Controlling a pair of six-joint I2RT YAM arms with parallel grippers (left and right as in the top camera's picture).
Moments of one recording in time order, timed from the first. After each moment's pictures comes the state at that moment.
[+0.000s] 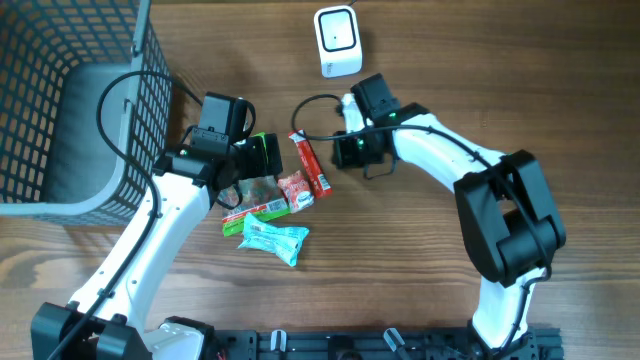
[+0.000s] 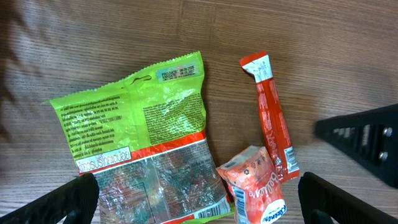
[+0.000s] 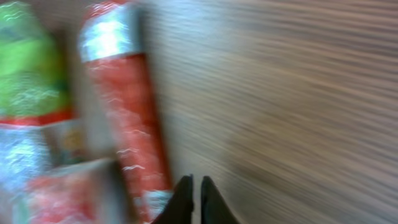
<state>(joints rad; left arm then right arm) -0.28 1.42 1.04 -0.70 -0.01 -0.40 0.46 2.03 1.31 -0.48 -0.46 0.30</state>
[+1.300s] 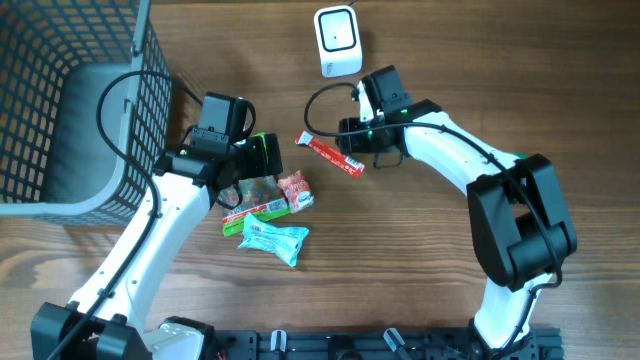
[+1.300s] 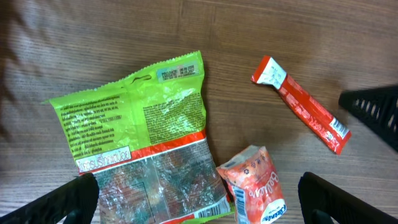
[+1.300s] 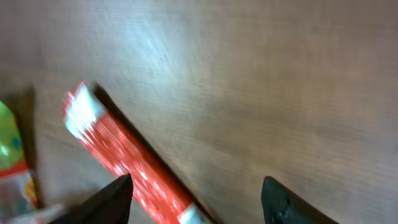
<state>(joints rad) -0.28 1.42 1.04 -0.70 -0.01 -0.40 0.42 1.99 1.30 -0.43 -0.23 0.31</state>
